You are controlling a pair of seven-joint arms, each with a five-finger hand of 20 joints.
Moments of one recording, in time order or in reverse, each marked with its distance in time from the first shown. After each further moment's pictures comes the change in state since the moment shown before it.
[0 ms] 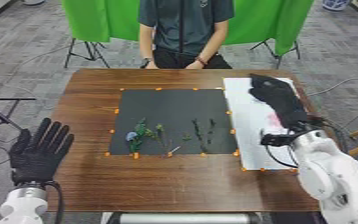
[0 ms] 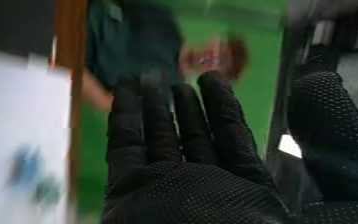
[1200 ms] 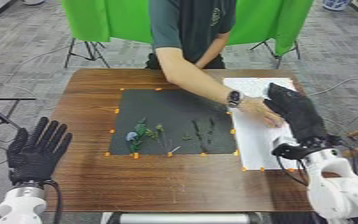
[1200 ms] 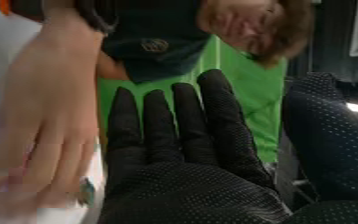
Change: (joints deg) left arm -0.1 0.0 -0.4 0.0 0.0 0.0 0.3; right arm -8.0 0.0 3.1 -2.5 5.6 3.0 -3.6
